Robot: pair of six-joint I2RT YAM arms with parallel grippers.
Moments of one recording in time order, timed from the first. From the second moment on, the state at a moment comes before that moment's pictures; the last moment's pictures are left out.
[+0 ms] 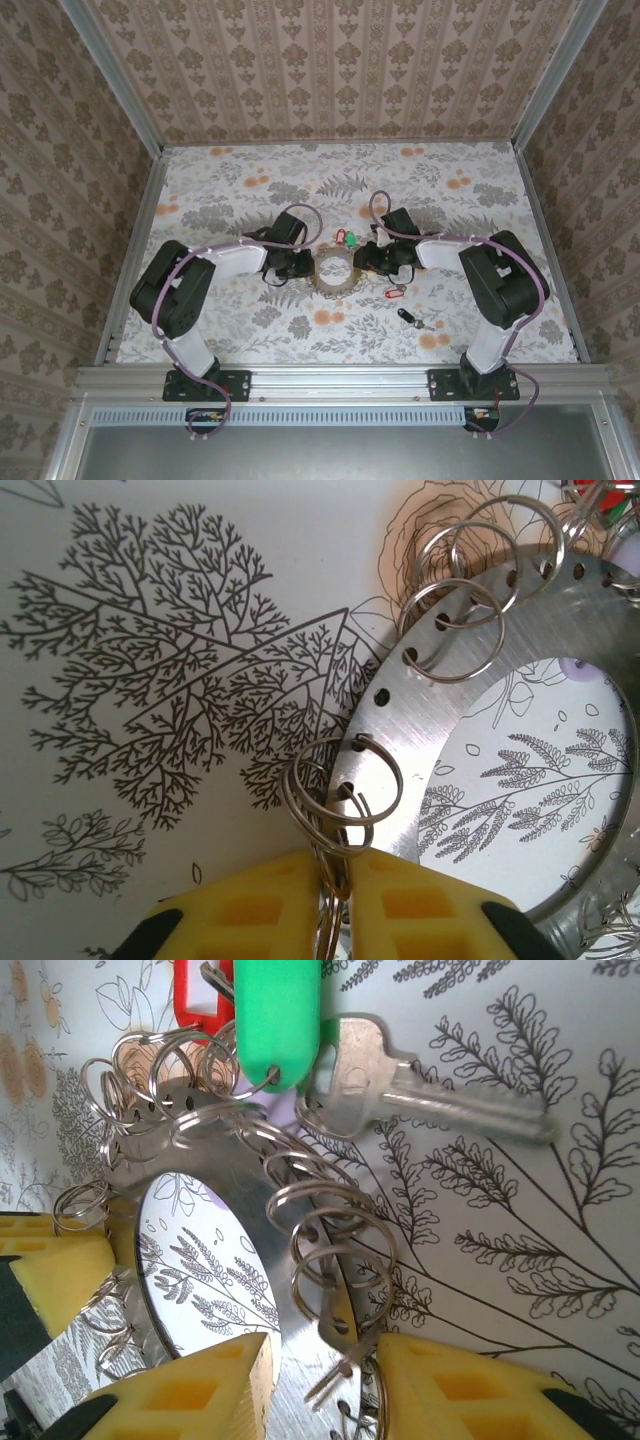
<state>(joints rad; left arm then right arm) -0.64 1.72 0.90 -0.30 0.22 -0.61 0.41 1.77 0.85 -0.10 -0.46 0.63</state>
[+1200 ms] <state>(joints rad) -0.56 1.38 0.74 -0.15 0.20 -0.72 0.34 1.60 0.67 0.29 -0.59 0.85</state>
